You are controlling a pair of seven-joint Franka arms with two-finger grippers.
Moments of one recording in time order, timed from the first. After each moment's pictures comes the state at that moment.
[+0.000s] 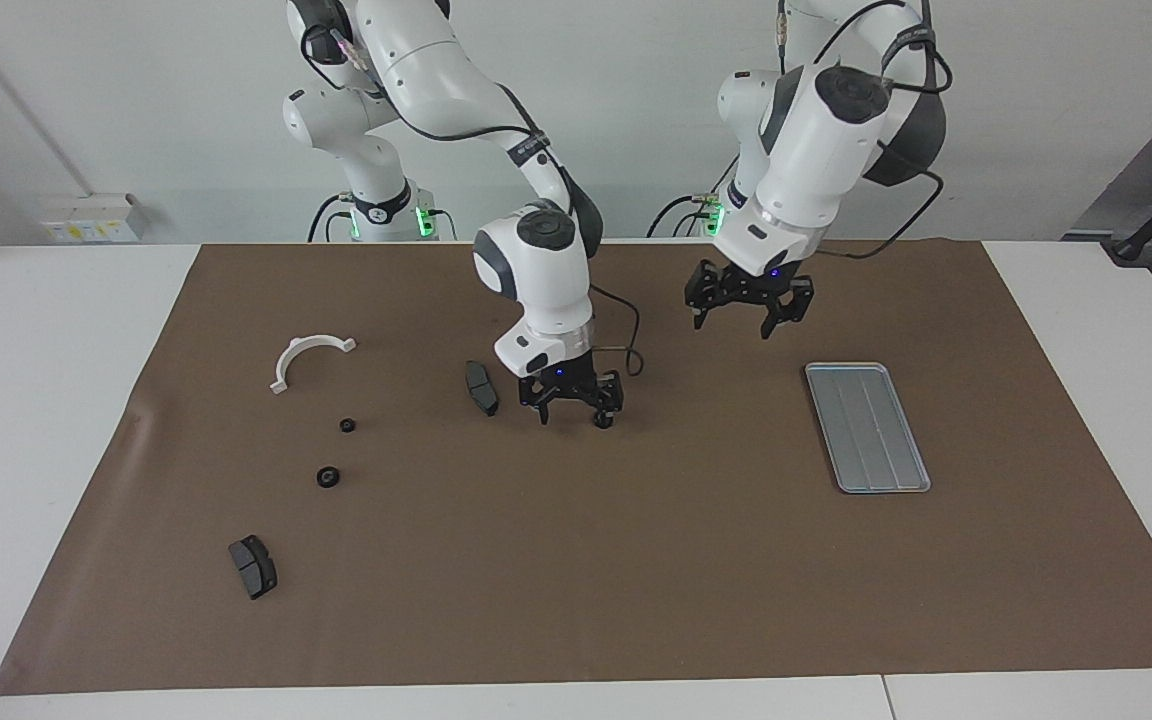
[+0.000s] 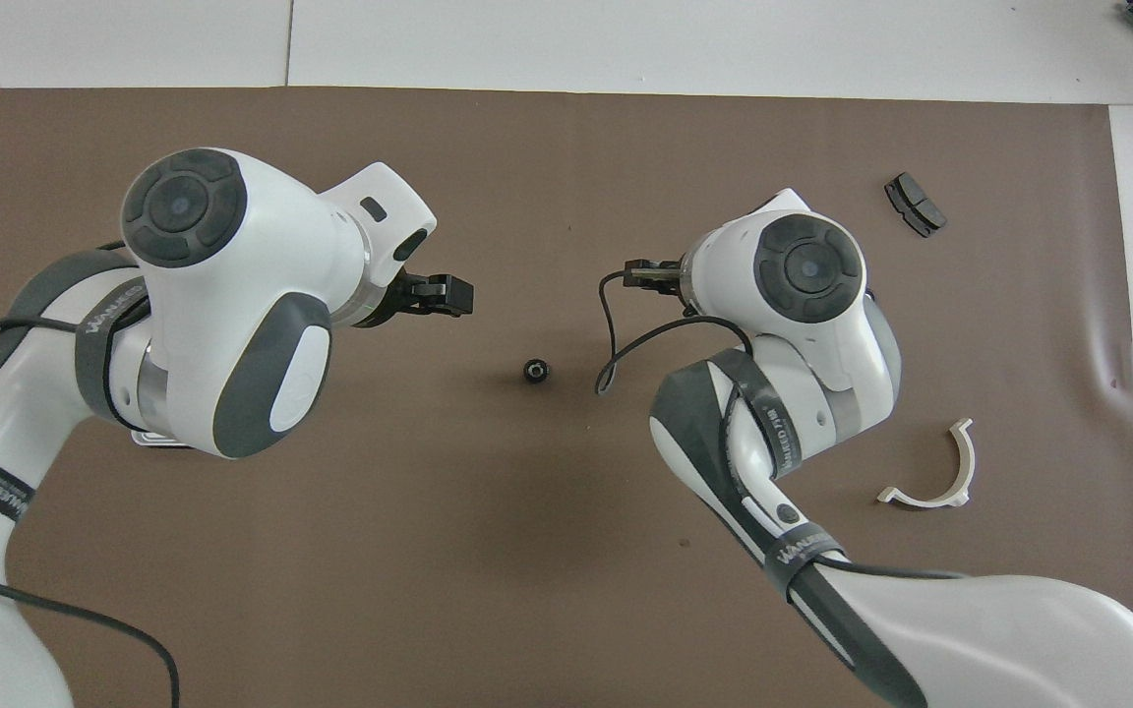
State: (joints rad) left arm -0.33 0.23 -0.13 -1.73 -0.10 2.08 -0.31; right arm 0.41 0.31 -0.05 -1.79 -0.06 2.33 0.49
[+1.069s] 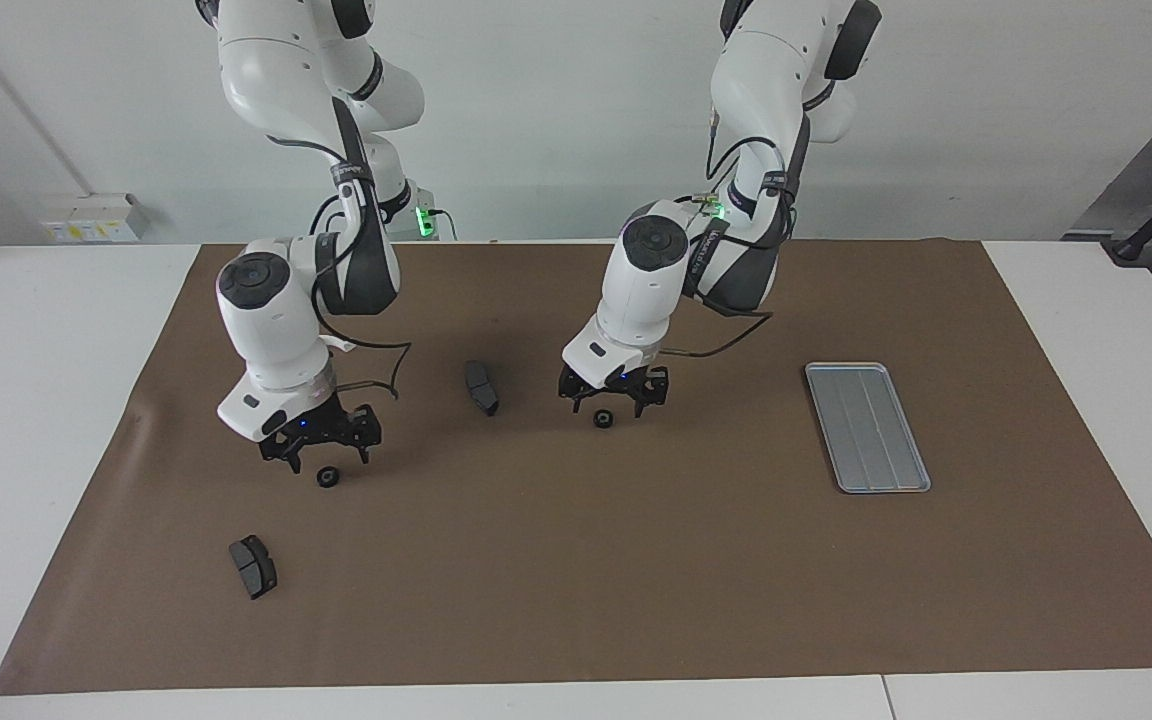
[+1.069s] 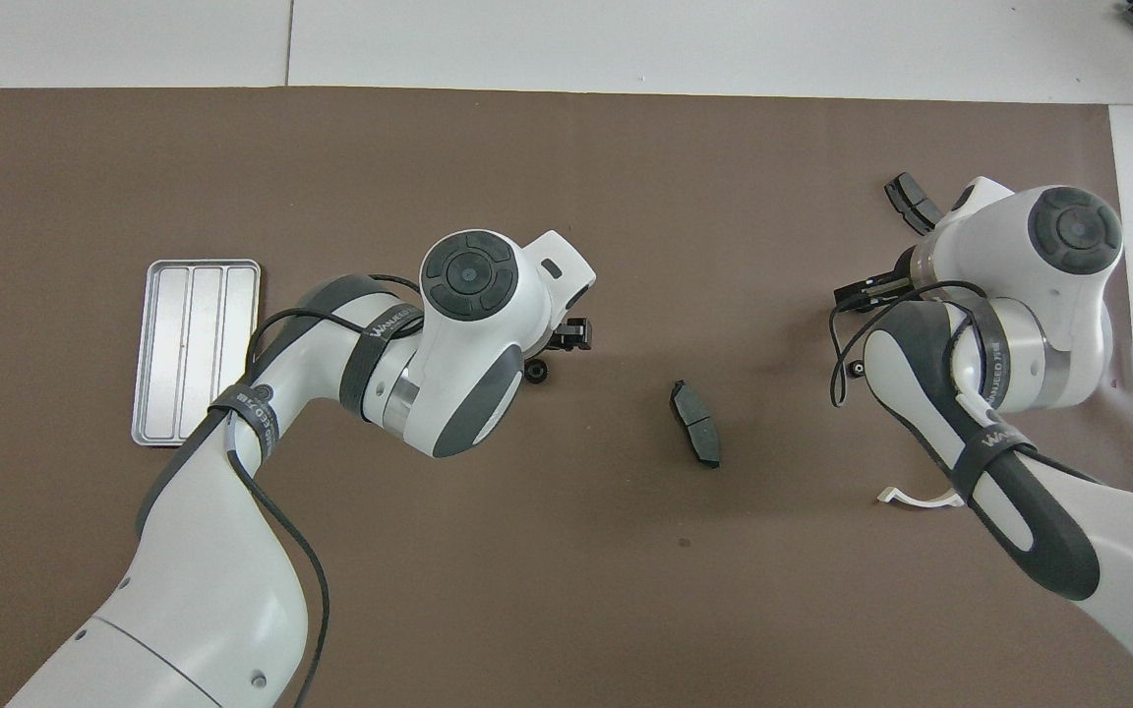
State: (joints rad) left arm -0.50 0.47 -0.13 -1.71 -0.02 2.27 -0.48; right arm 0.06 0.35 -0.05 -1.94 -0.06 2.40 -0.16
